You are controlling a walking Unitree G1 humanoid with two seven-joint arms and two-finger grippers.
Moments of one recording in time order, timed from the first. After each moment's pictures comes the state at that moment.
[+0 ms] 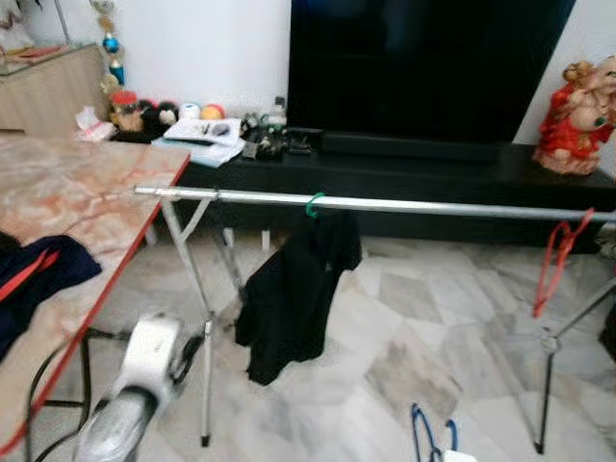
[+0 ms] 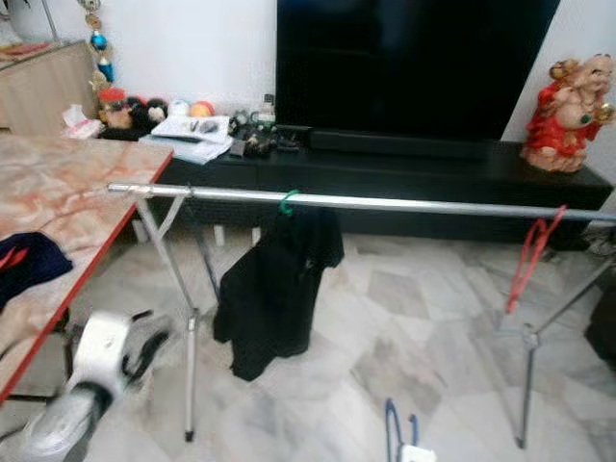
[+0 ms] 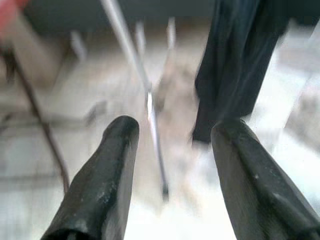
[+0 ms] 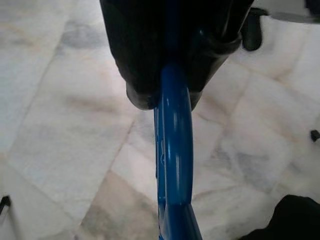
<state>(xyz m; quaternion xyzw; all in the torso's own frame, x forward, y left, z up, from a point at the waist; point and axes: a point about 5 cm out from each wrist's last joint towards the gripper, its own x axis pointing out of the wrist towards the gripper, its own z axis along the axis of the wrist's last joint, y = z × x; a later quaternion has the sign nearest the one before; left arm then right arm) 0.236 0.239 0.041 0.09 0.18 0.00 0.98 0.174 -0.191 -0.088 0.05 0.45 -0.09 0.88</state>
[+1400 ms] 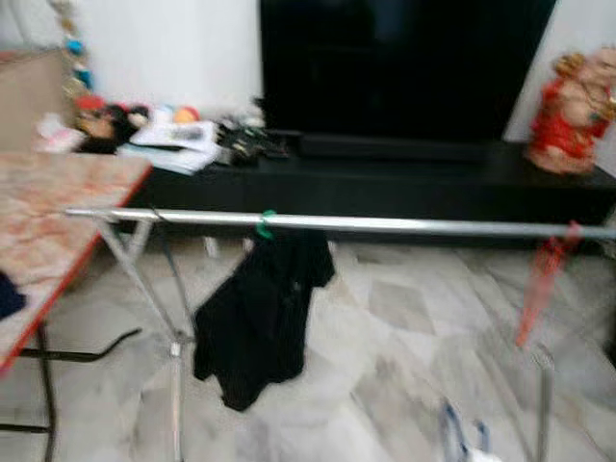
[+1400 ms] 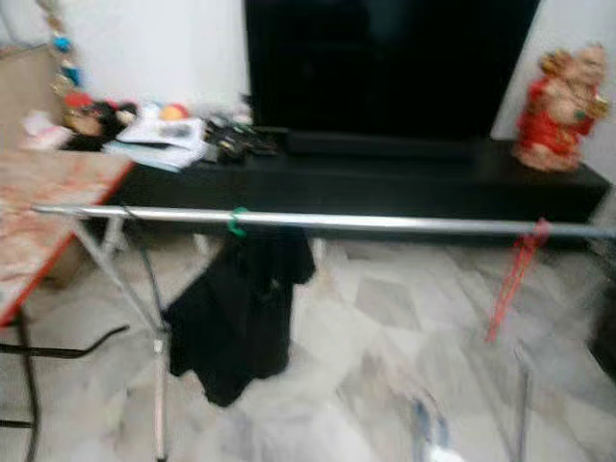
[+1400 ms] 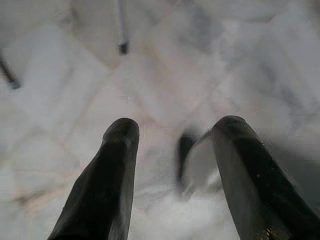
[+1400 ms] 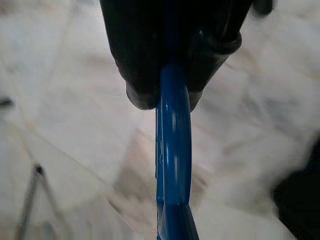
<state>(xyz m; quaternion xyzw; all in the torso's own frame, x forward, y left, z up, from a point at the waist) 0.137 0.227 -0.094 0.00 0.47 0.06 0.88 0.170 -0.209 -0.086 0.06 0.44 -0.14 0.88</state>
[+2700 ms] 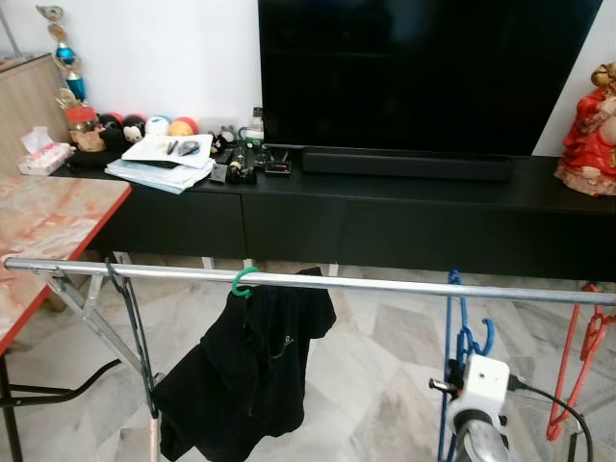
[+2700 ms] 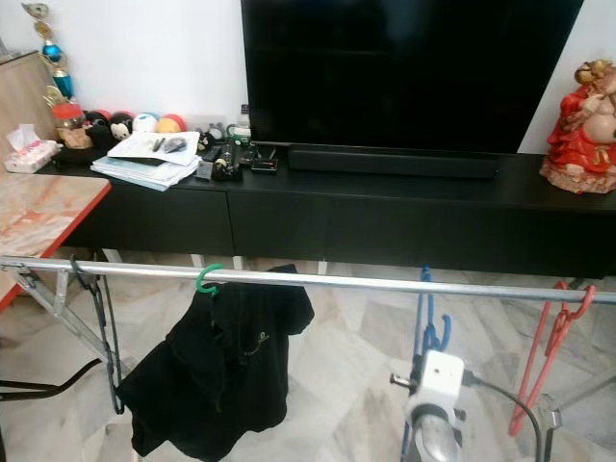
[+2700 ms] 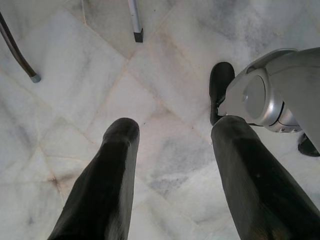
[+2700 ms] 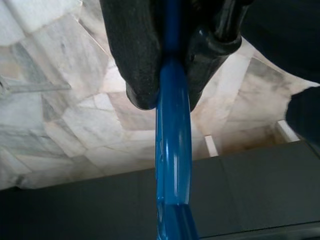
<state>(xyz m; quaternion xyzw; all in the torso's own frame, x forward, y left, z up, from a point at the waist) 0.100 0.257 -0.098 0.03 0.53 0.07 0.84 0.258 -0.217 -0.013 0.03 0.17 -0.14 0.97</state>
